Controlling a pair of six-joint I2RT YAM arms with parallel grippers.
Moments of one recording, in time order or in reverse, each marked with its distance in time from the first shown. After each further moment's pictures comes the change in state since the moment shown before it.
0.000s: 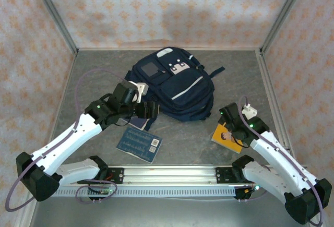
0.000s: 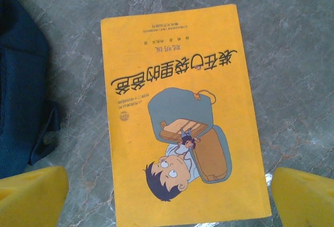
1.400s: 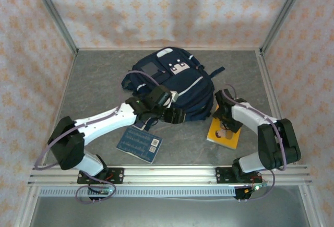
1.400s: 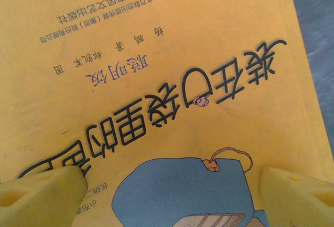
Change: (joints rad) left arm -0.193 0.433 0.105 0.209 0.073 -0.078; right arm -0.217 0.609 0.005 0.406 -0.219 -0.100
